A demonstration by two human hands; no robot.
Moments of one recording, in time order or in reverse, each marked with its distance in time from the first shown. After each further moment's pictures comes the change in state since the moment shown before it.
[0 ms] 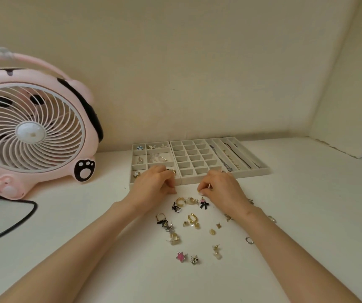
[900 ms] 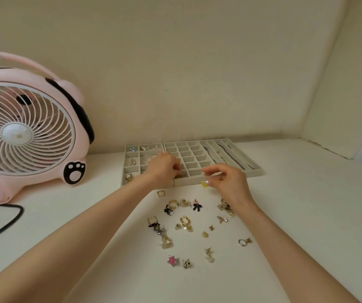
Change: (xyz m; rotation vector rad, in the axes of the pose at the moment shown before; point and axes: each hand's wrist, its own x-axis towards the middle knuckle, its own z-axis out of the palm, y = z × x) left_hand 0.082 0.000 0.024 0.045 -0.142 -0.130; right_hand -0.008 0.010 -0.019 0.717 0.230 0.317
